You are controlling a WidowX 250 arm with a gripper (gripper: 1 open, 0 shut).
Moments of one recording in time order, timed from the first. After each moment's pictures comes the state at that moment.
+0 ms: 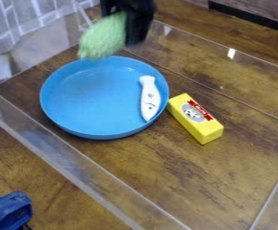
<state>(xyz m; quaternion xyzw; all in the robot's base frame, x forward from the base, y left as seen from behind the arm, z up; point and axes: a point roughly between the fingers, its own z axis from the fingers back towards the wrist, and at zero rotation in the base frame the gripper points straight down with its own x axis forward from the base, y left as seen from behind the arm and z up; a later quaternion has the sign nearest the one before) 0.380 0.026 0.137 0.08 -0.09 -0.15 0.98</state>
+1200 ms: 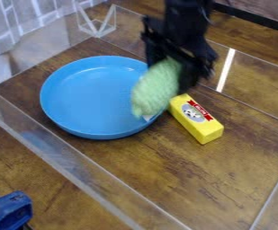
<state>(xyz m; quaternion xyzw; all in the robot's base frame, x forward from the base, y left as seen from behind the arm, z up) 0.350 -0.079 0.094 0.04 -0.08 -0.12 0.99</state>
